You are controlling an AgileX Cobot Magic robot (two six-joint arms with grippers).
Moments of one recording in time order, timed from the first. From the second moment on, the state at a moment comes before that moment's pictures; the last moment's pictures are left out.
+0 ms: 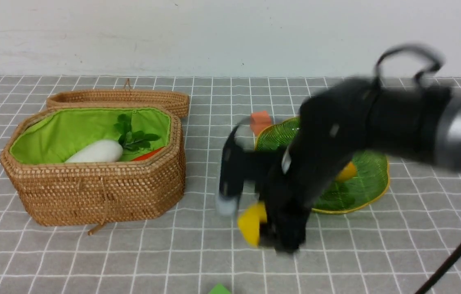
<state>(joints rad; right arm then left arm) 0.61 1.77 -1.44 0.18 0.88 -0.77 -0.05 -0.01 0.03 0.03 0.39 -0.26</state>
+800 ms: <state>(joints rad) 0.28 1.88 -1.46 0.17 0.75 -0.17 -0.05 -0.01 0.03 0.03 0.39 -0.26</state>
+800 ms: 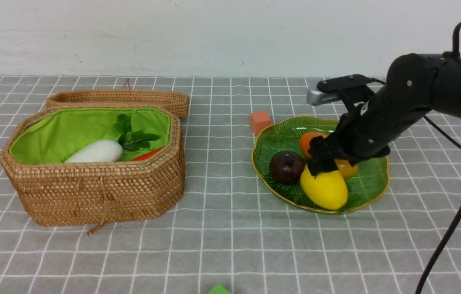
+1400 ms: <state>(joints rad) 0.28 1.38 -0.94 0.25 0.91 -0.13 -0.05 -0.01 0.03 0.03 0.39 -0.26</state>
